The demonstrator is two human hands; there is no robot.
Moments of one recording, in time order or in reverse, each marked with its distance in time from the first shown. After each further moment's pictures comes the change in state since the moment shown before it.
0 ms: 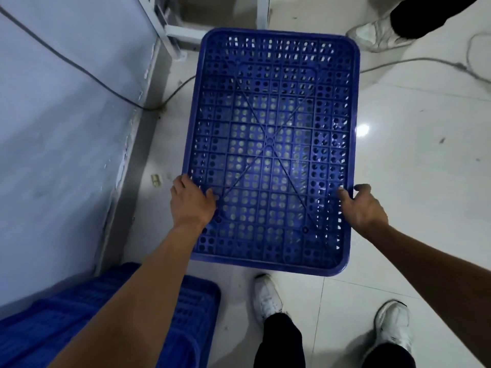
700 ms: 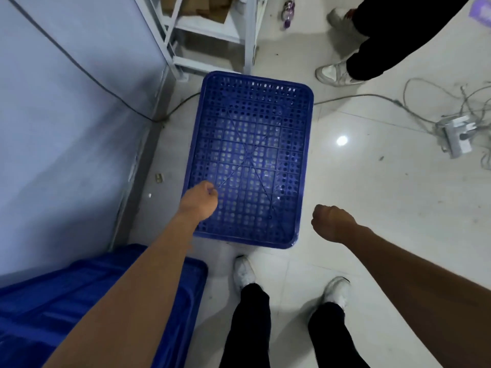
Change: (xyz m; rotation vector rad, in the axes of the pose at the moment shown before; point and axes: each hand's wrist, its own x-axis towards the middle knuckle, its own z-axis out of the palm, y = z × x) left_hand -0.105 0.077 -0.137 -0.072 -0.389 0.006; right_hand -0.126 -0.014 -0.137 -0.609 -0.325 -0.319
